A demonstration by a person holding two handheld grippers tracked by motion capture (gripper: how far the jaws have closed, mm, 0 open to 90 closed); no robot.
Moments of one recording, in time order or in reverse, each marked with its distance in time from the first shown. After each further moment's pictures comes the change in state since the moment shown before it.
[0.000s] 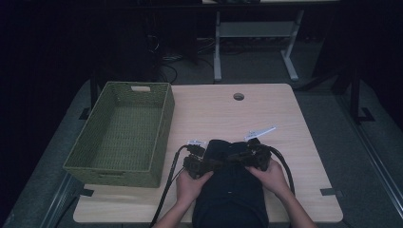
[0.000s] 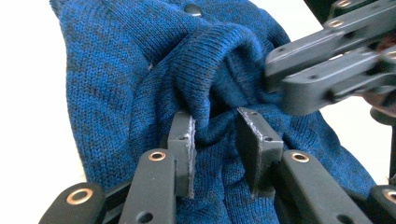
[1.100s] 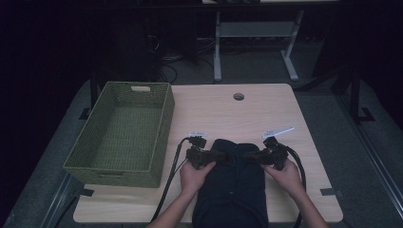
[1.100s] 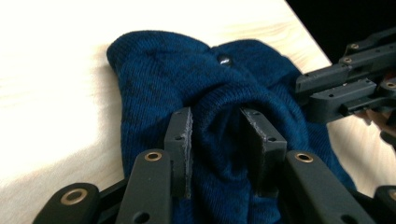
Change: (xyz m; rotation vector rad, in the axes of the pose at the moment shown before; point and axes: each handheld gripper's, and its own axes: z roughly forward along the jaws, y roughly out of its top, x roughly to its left) left arm 0.009 0.022 0.012 -0.041 0.006 -0.016; right arm -0.027 -0.020 -0.036 -0.022 -0.087 0.080
